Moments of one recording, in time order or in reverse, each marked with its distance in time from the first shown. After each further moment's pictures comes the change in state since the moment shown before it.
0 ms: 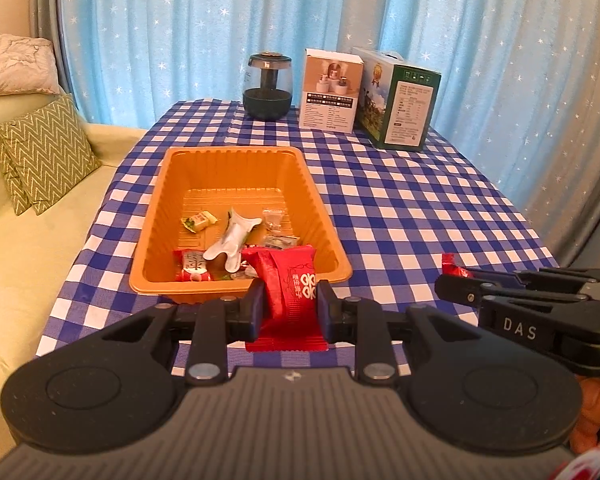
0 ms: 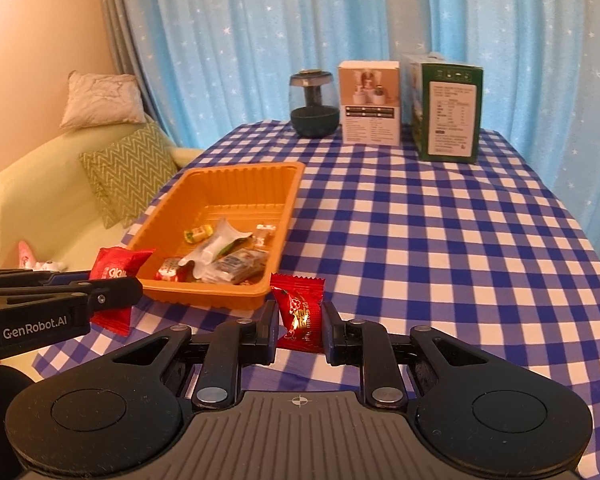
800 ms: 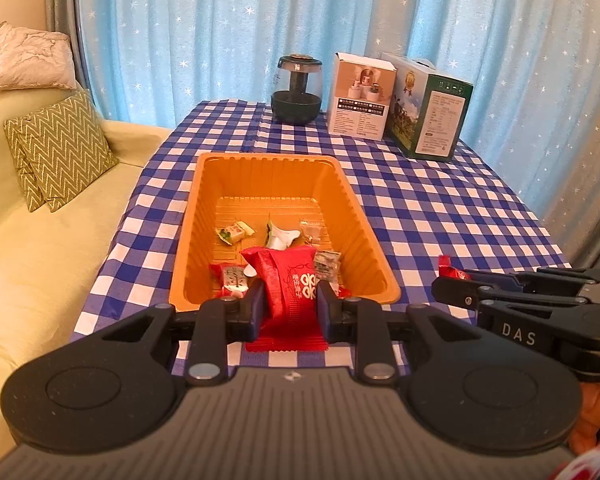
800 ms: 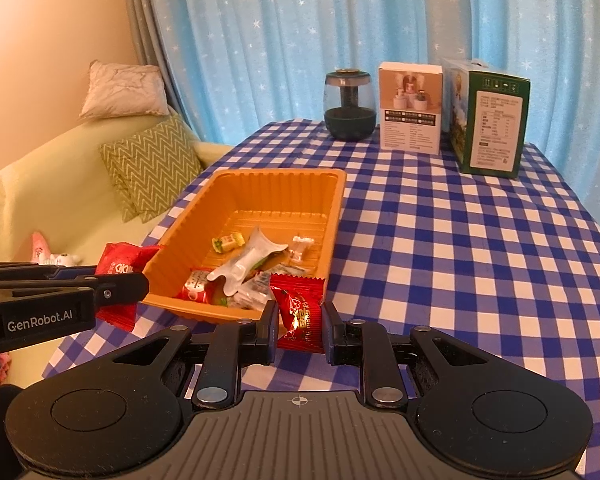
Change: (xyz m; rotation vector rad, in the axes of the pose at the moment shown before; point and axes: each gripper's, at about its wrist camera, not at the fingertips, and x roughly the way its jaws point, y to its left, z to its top) left arm 0.013 0.039 0.018 -0.028 0.001 0.036; right arm 0.039 0.028 0.020 -0.046 0.011 0.055
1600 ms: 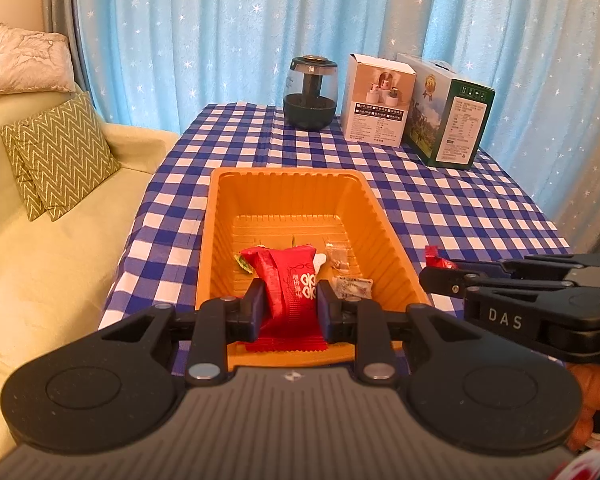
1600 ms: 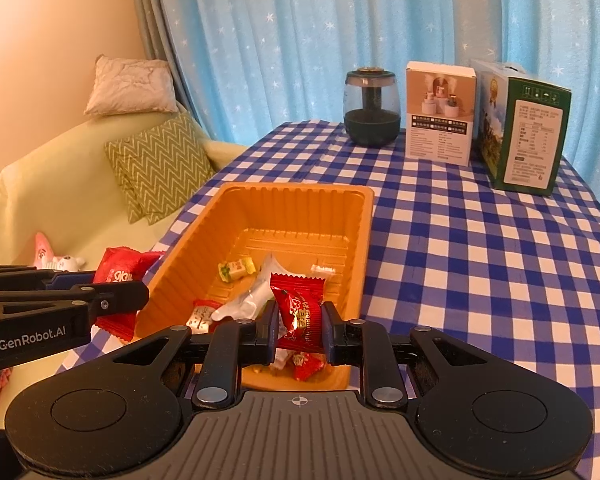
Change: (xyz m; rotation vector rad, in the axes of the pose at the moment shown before) left arm 0.036 0.029 0.033 0.011 0.008 0.005; right arm 0.055 0.009 0.035 -0.021 0.012 0.035
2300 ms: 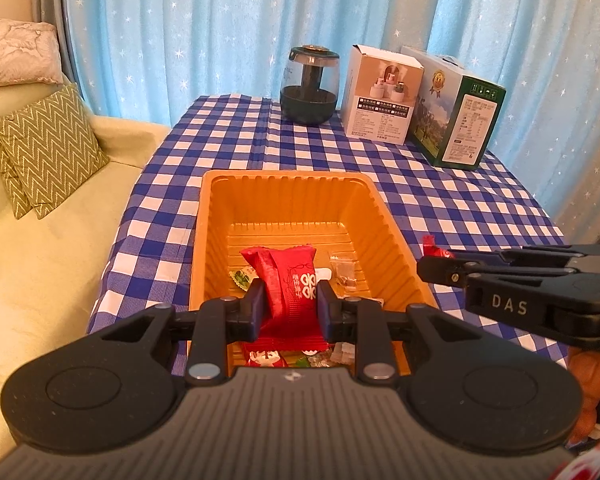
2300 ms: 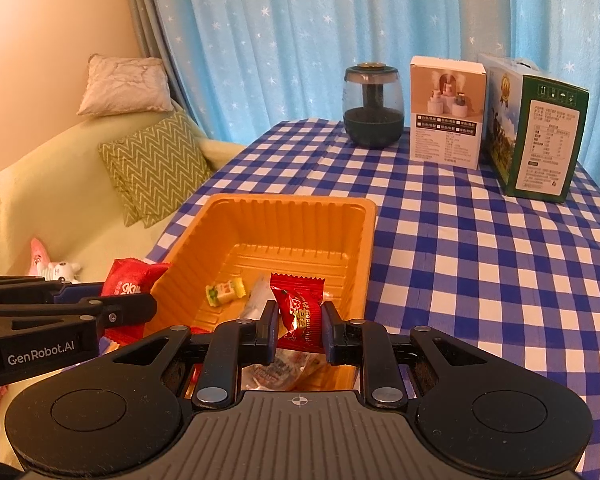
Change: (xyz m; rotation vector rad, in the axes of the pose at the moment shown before) left arm 0.043 0.014 0.021 -0.005 0.038 -0.032; right arm 0.034 -0.011 0.026 0.011 0.018 0.004
